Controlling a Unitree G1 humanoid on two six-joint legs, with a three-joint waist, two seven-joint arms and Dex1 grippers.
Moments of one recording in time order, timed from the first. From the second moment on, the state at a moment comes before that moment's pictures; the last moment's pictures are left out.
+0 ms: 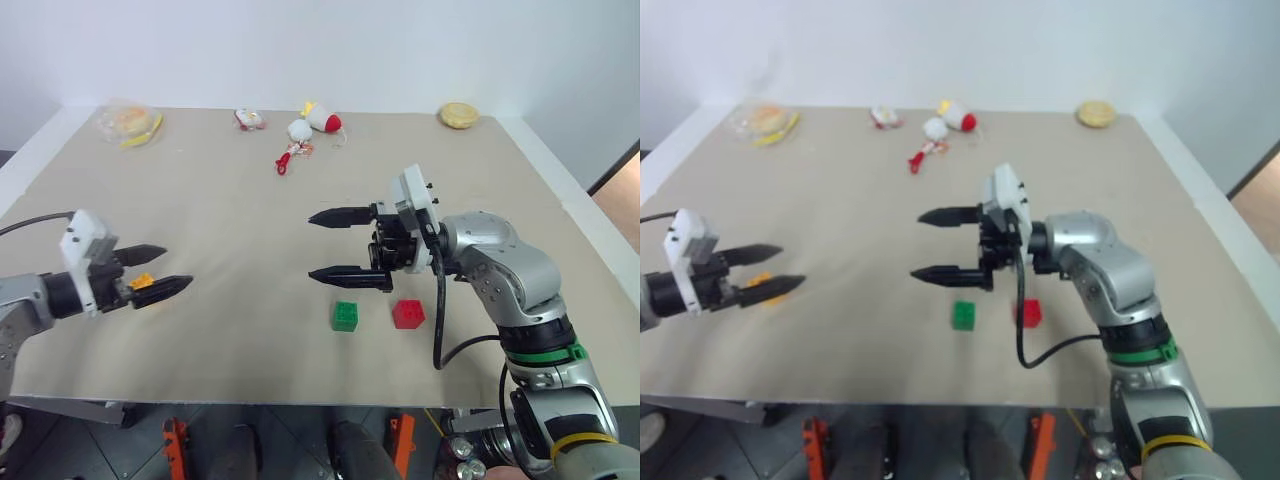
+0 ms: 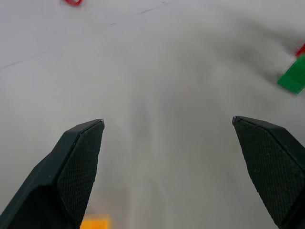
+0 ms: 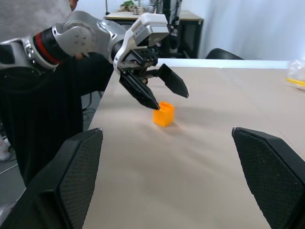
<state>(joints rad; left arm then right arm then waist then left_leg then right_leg) -0.14 0.86 0.42 -0.18 -0.55 0.70 -1.05 -0.72 -0.54 0.15 -0.13 0.60 0.50 1.17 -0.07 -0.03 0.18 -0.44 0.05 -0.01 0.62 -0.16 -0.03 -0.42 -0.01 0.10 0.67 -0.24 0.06</state>
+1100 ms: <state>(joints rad) -0.31 0.92 0.15 0.34 -0.28 0.35 -1.14 -0.69 -0.53 0.15 -0.17 0.58 0.52 1.15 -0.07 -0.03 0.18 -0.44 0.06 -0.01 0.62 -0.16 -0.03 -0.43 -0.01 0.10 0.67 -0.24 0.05</state>
